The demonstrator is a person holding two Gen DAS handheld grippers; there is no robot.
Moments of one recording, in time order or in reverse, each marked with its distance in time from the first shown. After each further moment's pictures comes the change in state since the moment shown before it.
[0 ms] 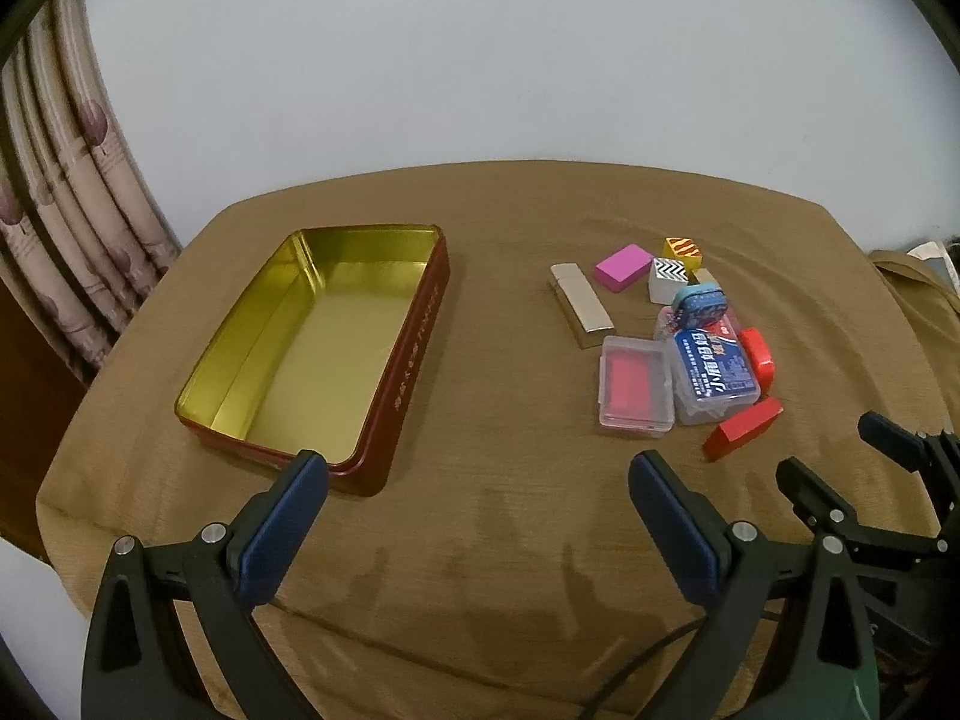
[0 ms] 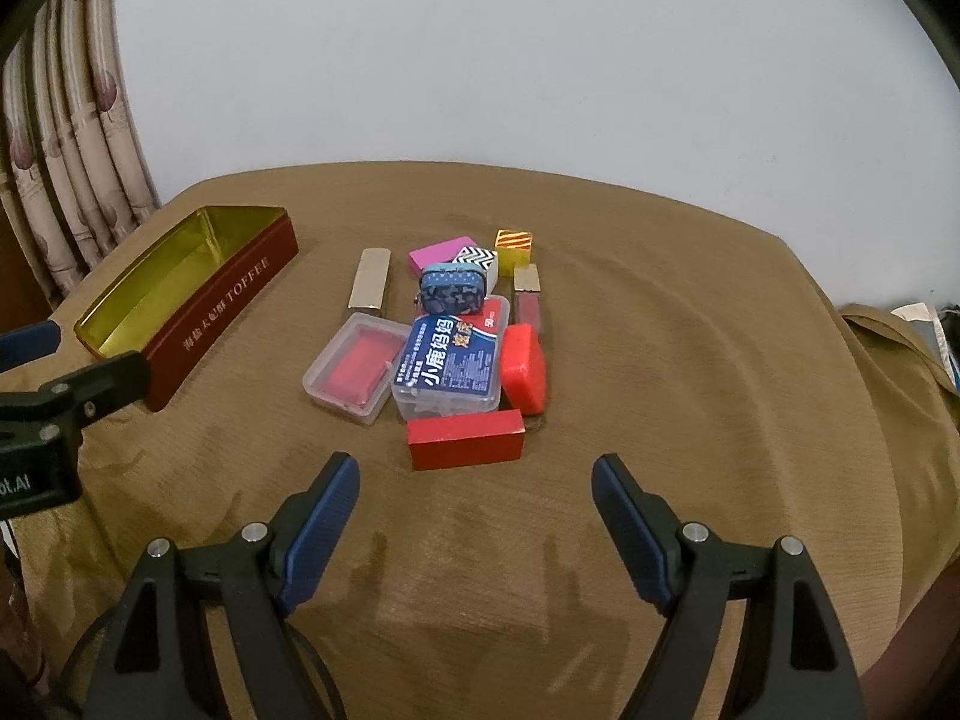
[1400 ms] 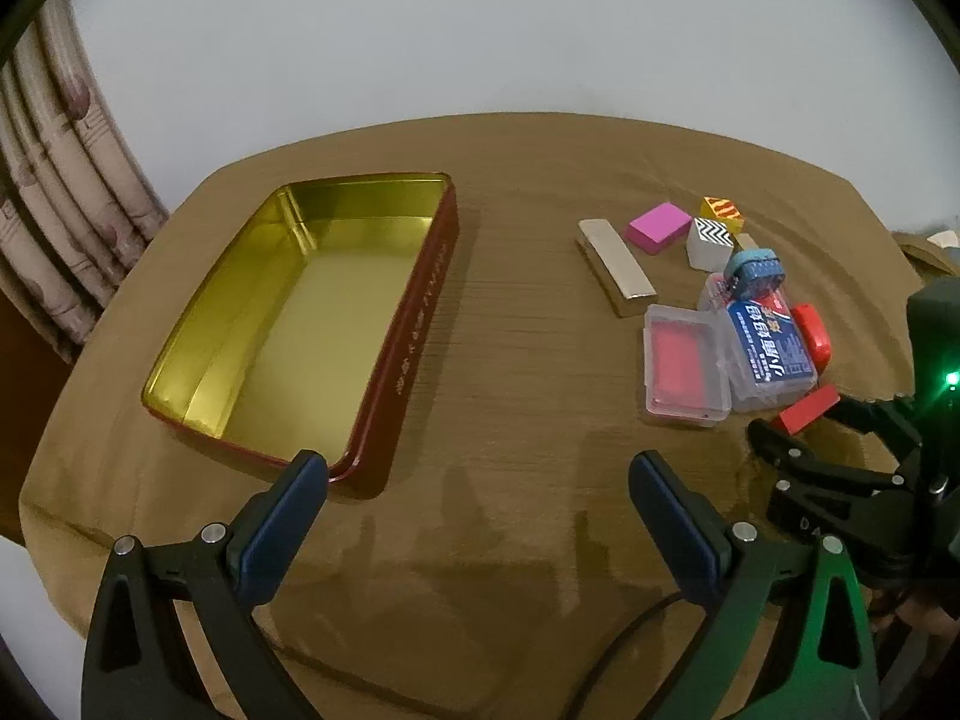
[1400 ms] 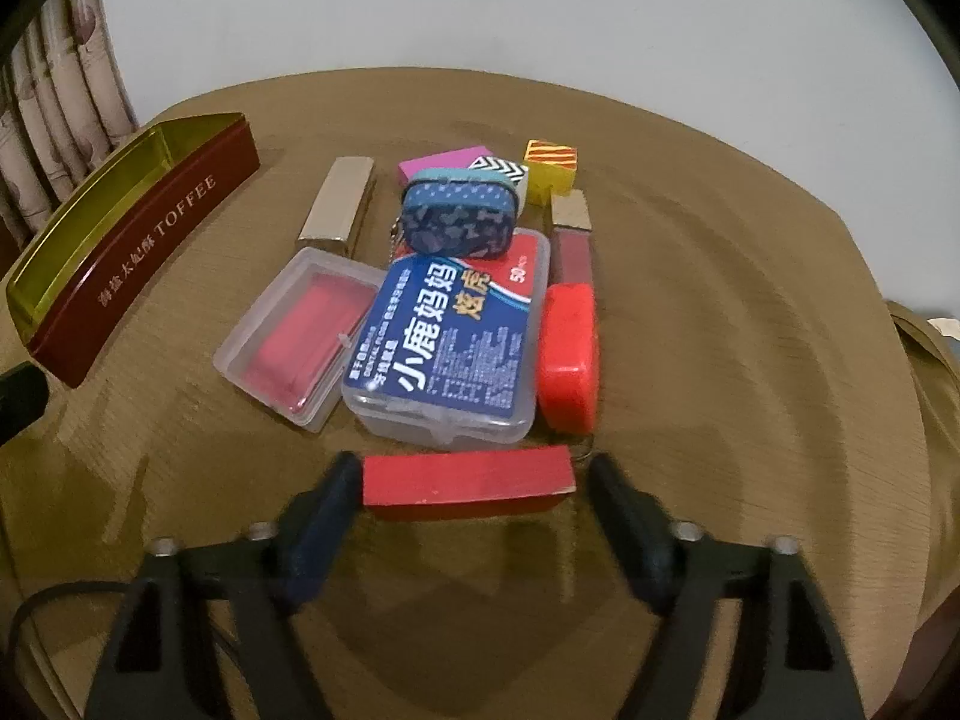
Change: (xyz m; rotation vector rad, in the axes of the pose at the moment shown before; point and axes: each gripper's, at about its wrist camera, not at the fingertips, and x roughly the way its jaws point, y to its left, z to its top) left arm 0.049 0.007 0.002 0.003 0.100 0.002; right arm 0.101 0.008 0.017 -0.062 0.192 0.004
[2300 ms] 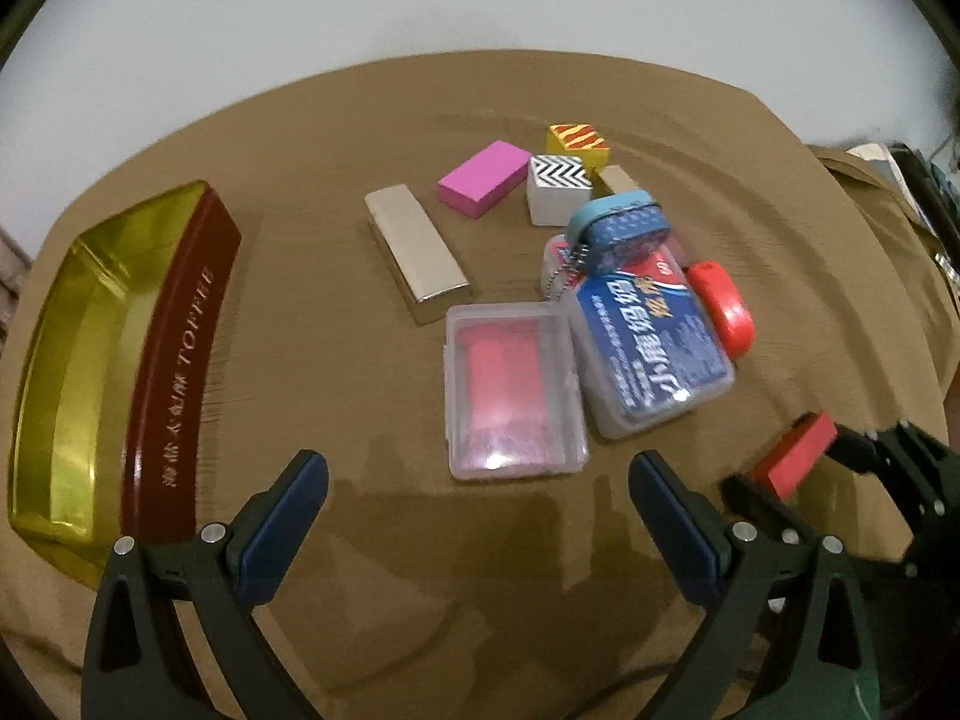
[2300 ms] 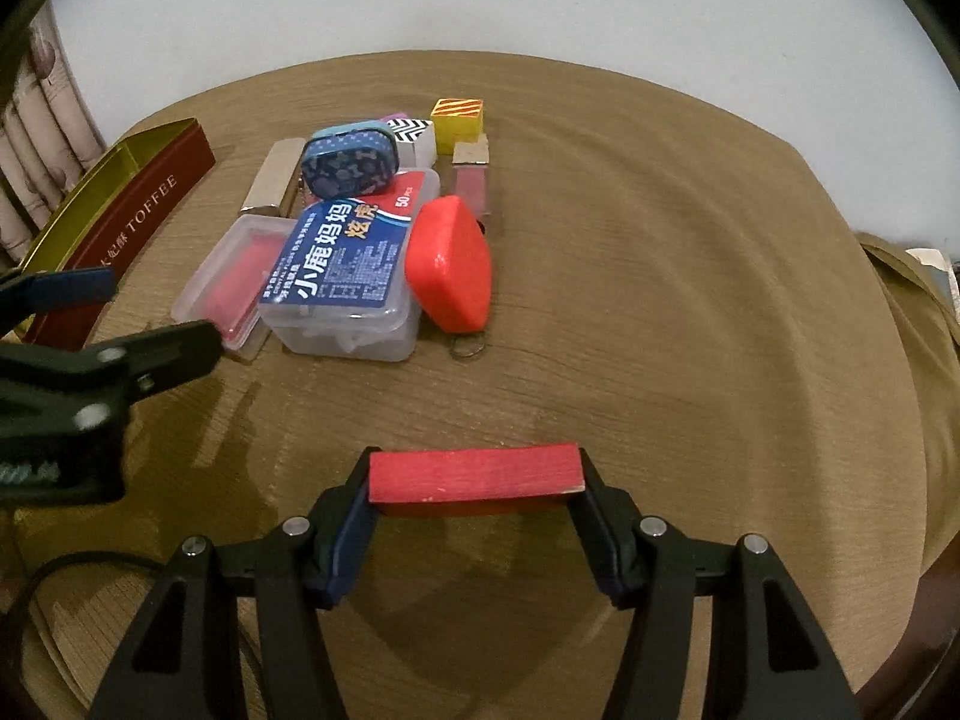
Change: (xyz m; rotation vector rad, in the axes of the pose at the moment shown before) left arm 0.062 -0.077 0.034 0.179 0.141 -0.222; right arm -0.019 -0.036 -0.033 0.102 0.039 -0.024
